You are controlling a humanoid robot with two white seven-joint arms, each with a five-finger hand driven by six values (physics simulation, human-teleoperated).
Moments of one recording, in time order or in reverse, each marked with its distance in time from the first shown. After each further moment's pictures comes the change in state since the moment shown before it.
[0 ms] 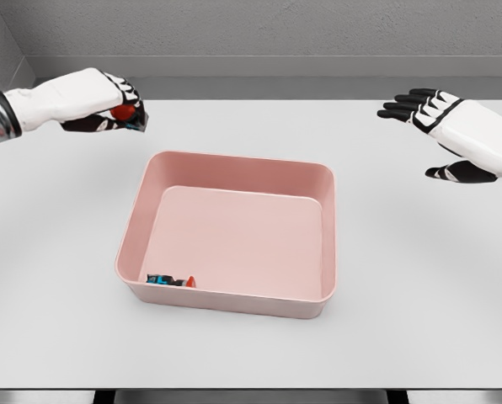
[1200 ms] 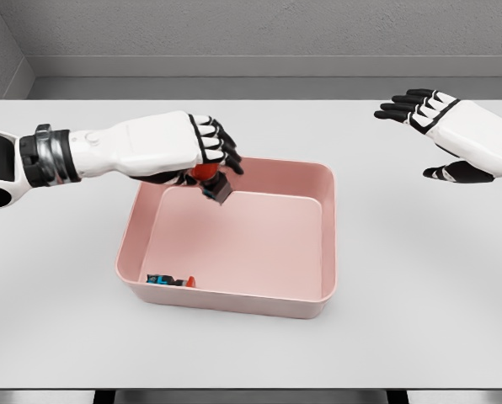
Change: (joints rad) left arm 0.087 -0.001 -0.002 -0.446 -0.001 0.000 0.001; right arm -0.005 0.001 0.009 -0.001 0.003 0.000 0.000
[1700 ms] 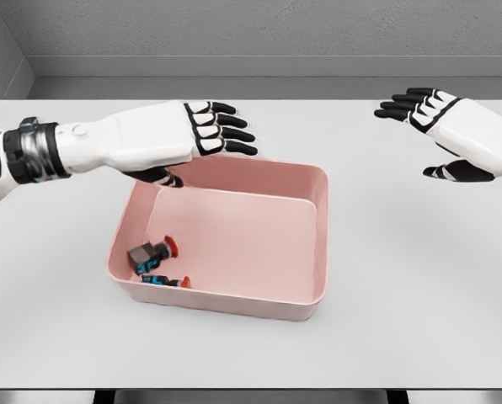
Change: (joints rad) left arm -0.002 0.041 0.028 -0.046 0.062 0.000 0.007; right arm -0.005 0.000 0.000 -0.002 0.000 0.000 0.000
